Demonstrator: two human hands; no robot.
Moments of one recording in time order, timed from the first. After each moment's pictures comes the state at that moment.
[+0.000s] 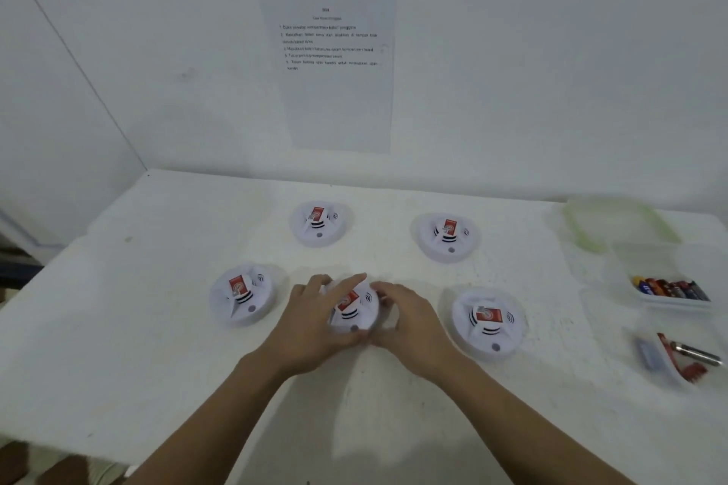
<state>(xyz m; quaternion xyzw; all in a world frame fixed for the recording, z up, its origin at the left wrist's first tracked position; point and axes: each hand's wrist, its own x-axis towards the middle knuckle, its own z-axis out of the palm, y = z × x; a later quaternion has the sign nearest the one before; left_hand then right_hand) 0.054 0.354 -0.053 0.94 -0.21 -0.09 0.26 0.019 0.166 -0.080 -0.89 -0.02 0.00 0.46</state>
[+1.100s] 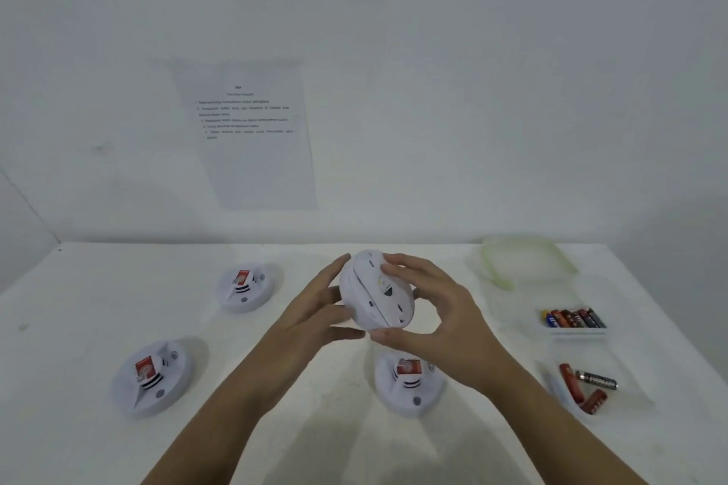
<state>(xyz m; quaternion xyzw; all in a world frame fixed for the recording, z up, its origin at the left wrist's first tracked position) 0.043 0.251 0.045 0.68 -0.24 -0.21 0.66 -0.015 0.043 0.040 -0.82 -0.09 -0.16 0.55</state>
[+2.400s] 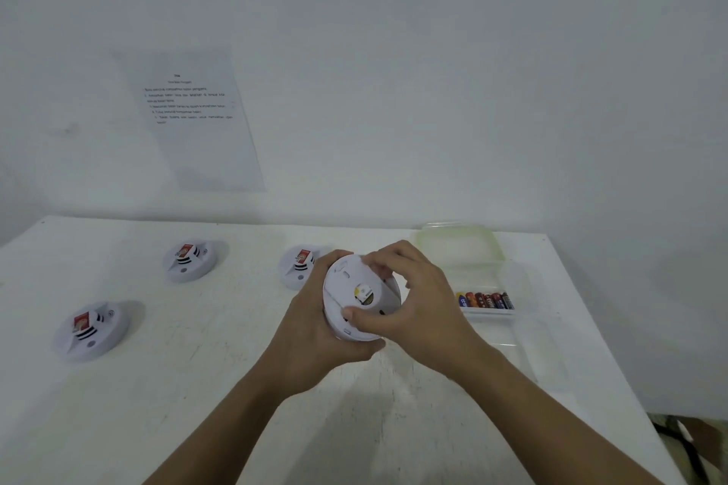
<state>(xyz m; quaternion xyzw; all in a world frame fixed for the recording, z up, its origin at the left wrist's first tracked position) -0.043 0.101 0.034 0.80 -0.29 0.00 0.52 -0.080 -0.064 0.062 -0.87 -0.06 -0.15 0.46</state>
